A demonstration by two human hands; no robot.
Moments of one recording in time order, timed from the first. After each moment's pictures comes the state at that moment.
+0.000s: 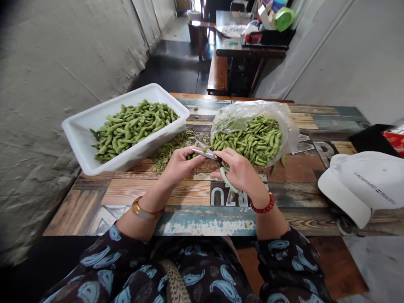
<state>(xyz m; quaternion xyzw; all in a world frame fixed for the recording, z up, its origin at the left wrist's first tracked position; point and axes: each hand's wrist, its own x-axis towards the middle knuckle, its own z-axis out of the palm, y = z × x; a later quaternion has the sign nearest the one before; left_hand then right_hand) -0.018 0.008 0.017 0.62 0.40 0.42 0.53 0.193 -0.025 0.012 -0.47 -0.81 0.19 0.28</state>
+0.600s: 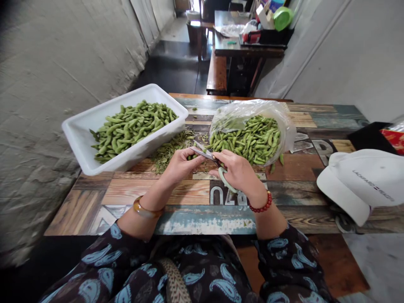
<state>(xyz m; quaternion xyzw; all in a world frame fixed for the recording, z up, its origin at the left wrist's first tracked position) -0.018 0.011 0.008 0.65 0.41 0.39 0.51 0.189 -0.029 0.018 -0.47 -0.83 0.17 0.25</state>
